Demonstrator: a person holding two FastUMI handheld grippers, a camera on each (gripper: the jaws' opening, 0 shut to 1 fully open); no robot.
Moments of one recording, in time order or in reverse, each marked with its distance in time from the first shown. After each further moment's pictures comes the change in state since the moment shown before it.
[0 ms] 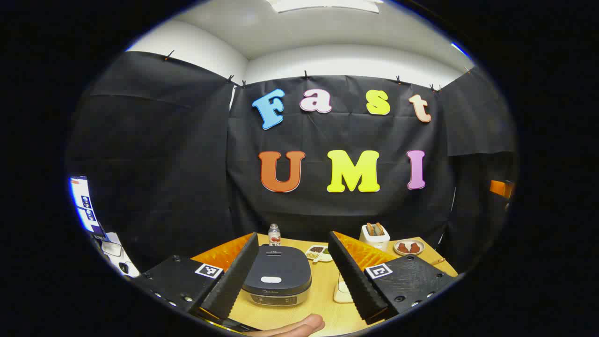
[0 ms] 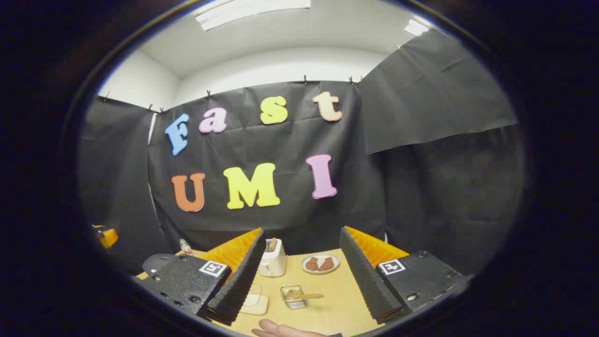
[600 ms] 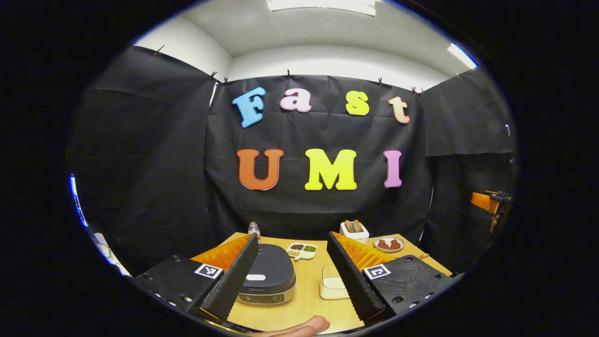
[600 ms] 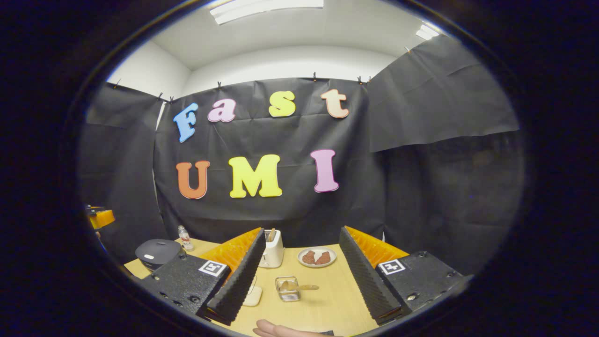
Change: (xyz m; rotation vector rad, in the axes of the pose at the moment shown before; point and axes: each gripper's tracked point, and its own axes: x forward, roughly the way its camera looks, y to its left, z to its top) left arm -0.005 -0.015 -0.015 0.005 0.027 -0.126; right arm -0.016 0.005 -0.034 -0.029 0.024 0.035
